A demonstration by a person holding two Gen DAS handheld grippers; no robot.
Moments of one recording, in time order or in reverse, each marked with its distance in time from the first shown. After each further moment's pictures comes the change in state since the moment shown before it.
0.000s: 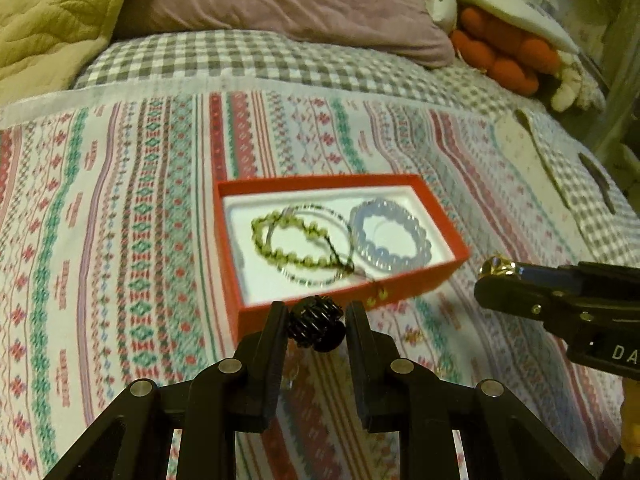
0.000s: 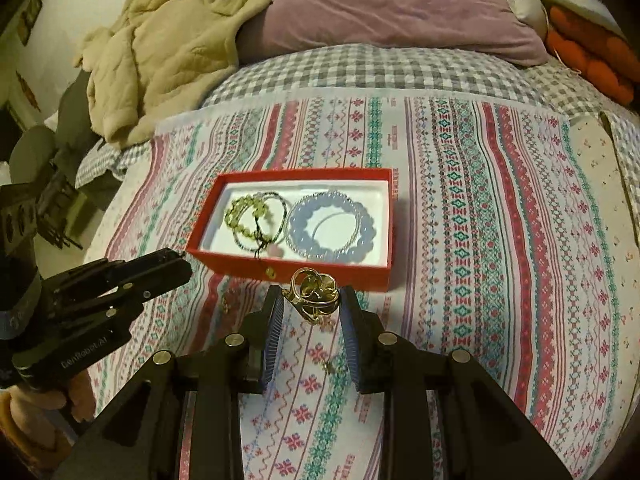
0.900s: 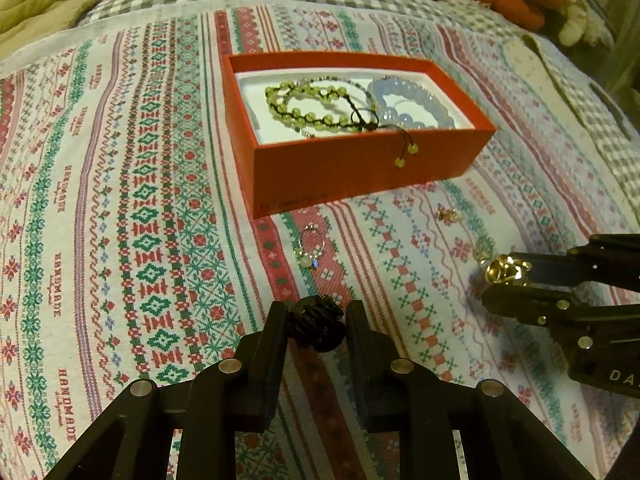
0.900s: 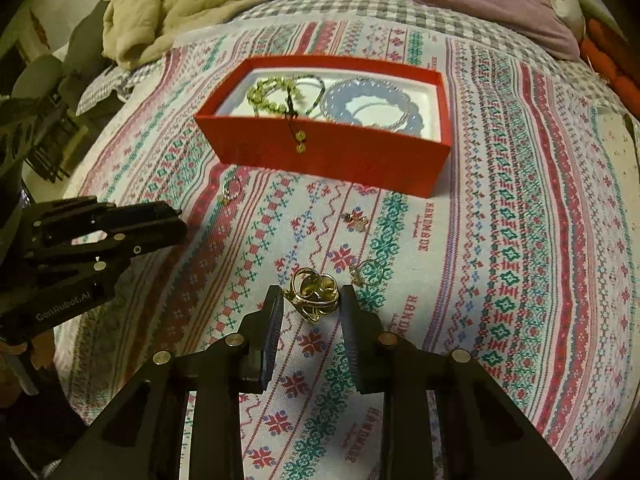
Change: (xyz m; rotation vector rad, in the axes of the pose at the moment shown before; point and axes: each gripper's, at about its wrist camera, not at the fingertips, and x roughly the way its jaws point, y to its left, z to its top) left arm 0.005 0.009 -0.059 0.058 0.152 0.048; right arm 0.033 0.023 -0.071 -0.140 0.140 -0.033
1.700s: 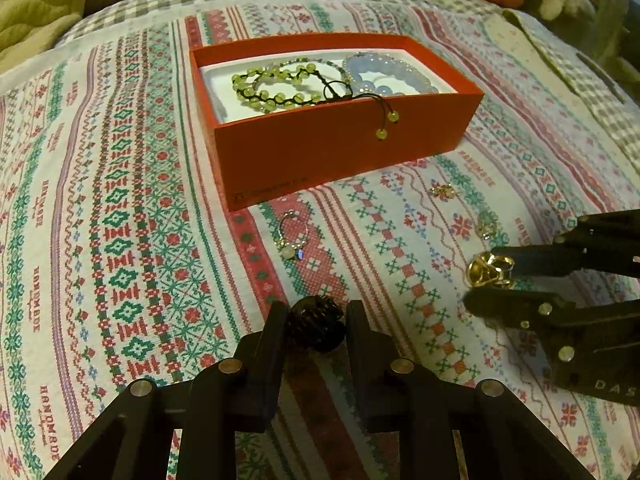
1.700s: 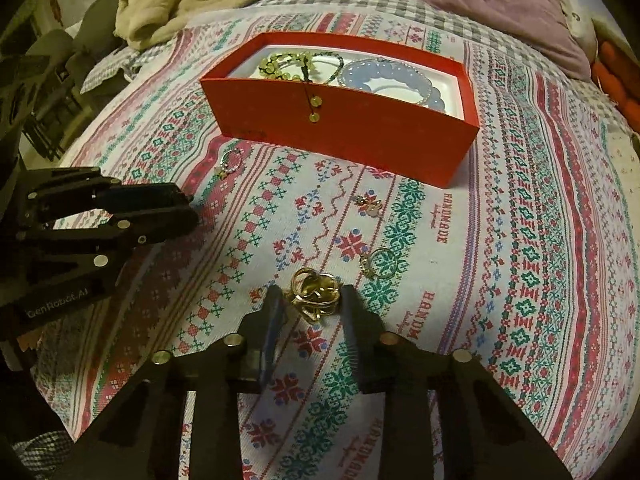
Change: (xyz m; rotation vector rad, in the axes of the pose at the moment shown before) left arm 0.021 -0.008 -0.011 0.108 -0.021 0.012; right arm 0.029 0.010 -0.010 -0.081 -0.010 -0.027
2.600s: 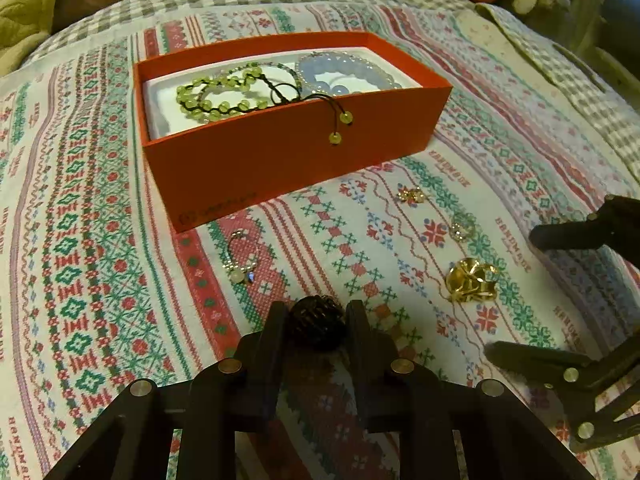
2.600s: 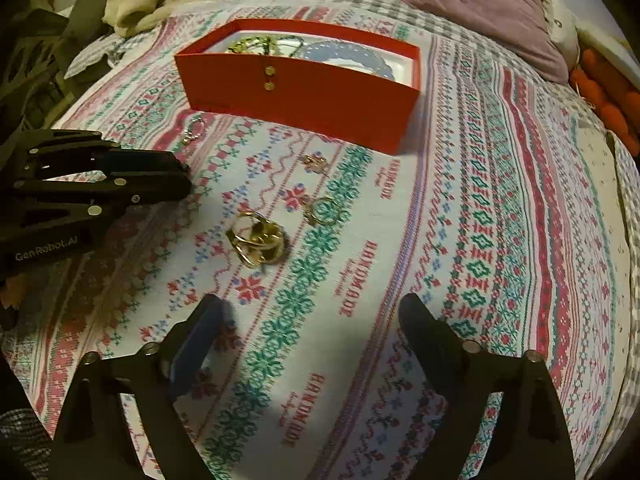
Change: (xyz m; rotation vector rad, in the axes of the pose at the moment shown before) left arm 0.015 -0.017 0.009 0.060 -0.025 -0.050; right arm -0.012 -0.013 -0.034 -0.031 -0.003 -0.113
